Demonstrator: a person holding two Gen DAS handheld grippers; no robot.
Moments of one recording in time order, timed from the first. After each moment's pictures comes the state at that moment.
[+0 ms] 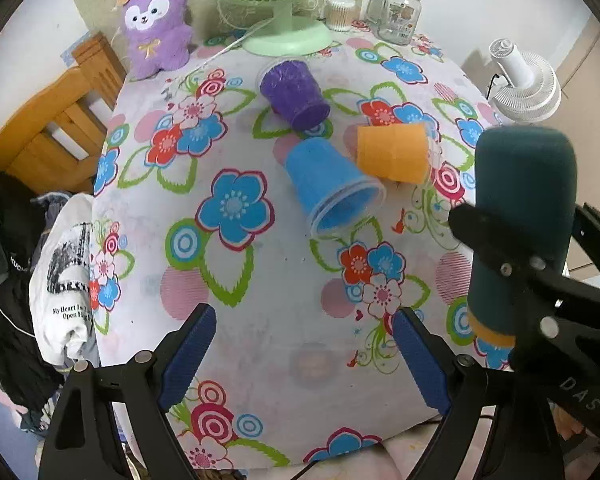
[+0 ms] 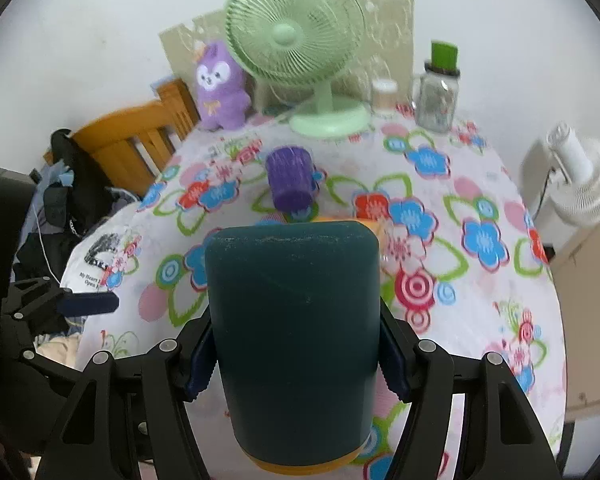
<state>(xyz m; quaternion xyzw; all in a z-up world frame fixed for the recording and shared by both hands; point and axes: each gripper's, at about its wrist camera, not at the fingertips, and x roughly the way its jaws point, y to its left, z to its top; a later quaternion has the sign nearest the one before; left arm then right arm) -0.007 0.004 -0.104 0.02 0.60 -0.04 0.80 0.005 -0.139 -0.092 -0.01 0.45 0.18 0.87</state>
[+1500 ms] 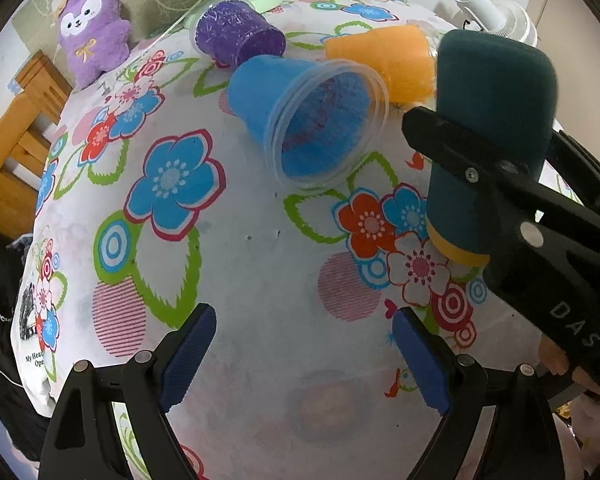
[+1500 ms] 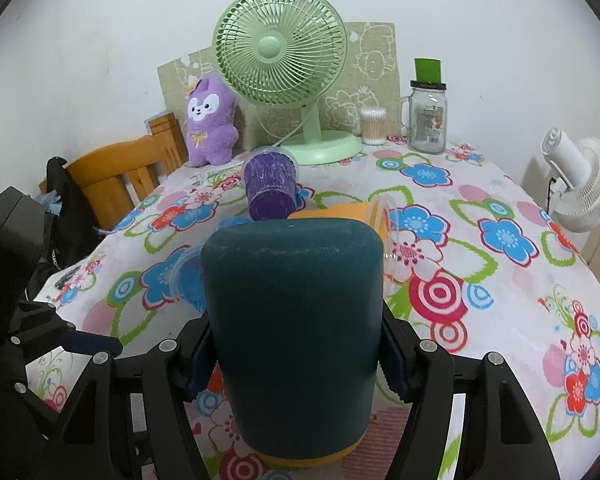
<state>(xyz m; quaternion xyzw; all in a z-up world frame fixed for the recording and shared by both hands) -0.012 -0.015 -0.202 0.09 0.59 -0.10 0.79 -0.002 -0.144 -0.192 0.02 0.33 0.17 0.93</state>
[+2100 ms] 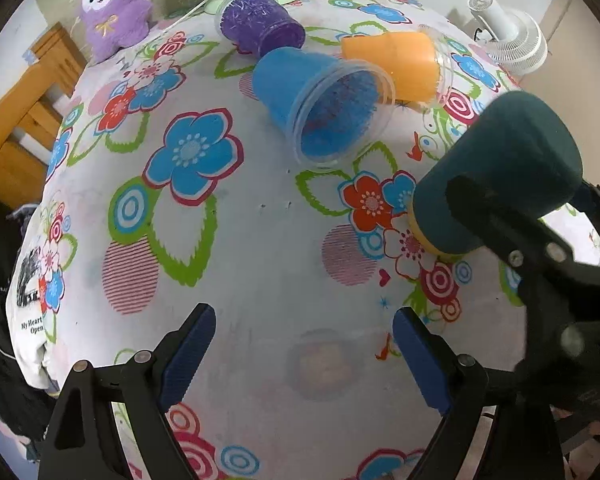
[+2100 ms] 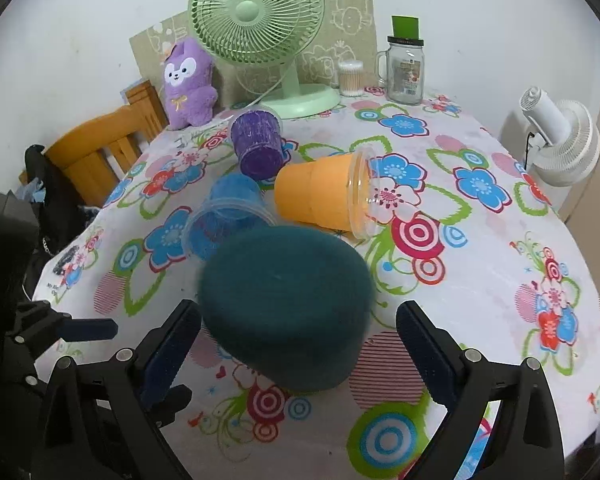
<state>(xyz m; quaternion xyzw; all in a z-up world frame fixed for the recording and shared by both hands) -0.032 -0.002 -0.187 0.06 0.61 -0.08 0.78 -0.022 -0.141 -0.170 0.02 0.43 0.13 0.89</state>
